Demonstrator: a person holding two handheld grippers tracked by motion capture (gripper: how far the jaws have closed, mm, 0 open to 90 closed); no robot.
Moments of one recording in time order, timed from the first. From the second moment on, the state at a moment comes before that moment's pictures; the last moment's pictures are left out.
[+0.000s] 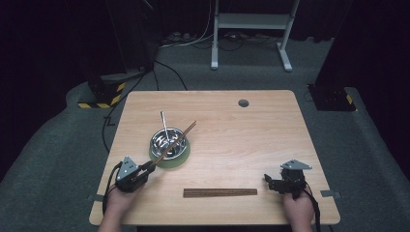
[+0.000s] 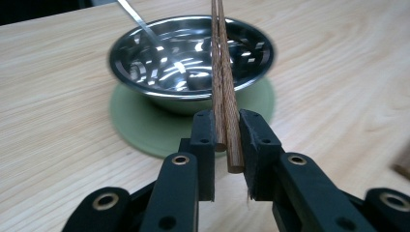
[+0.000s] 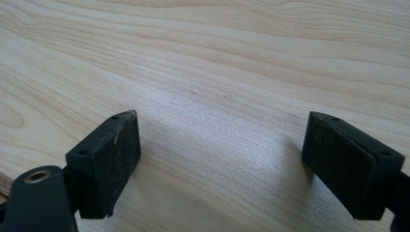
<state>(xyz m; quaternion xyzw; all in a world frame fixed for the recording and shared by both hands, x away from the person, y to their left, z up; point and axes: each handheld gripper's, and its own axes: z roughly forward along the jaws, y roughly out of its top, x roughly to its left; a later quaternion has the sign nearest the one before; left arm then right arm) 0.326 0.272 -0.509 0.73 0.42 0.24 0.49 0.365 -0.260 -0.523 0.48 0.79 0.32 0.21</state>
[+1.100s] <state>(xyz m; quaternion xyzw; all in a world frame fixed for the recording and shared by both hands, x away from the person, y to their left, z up) 0.329 0.279 -0.507 0.75 0.43 0.27 0.43 0.365 -0.260 -0.523 0.48 0.79 0.32 0.21</state>
